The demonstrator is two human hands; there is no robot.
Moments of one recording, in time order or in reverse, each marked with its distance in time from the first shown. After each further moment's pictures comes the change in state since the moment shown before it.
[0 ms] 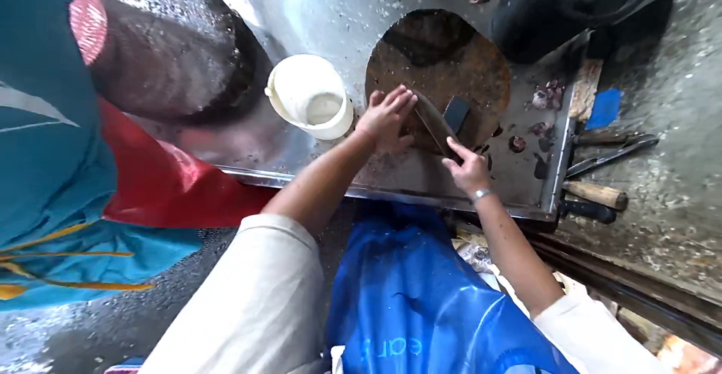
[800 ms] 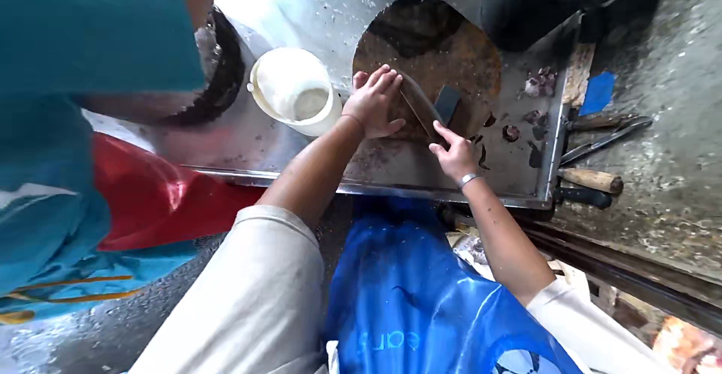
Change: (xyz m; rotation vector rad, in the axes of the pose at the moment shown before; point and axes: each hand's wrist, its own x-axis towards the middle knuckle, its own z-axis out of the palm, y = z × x) left_hand 0.011 -0.008 -0.003 0.001 0.047 -0.046; right_hand 0.012 -0.005 0.005 0.032 -0.014 0.018
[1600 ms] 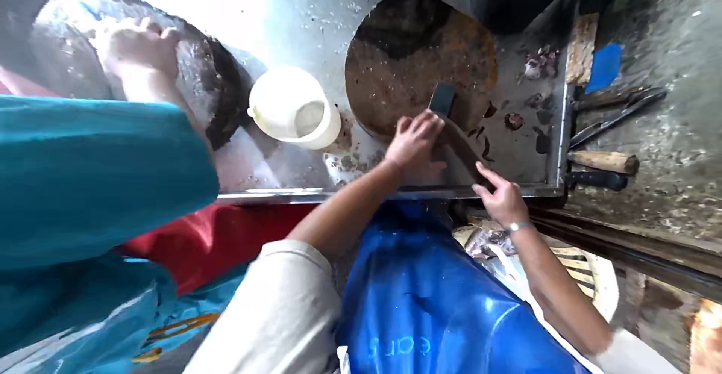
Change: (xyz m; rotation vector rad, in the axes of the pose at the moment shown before) left_hand -0.014 0.101 0.032 -0.050 -0.015 0.171; right_hand -0.113 0.064 -0.043 -0.127 0.072 0.127
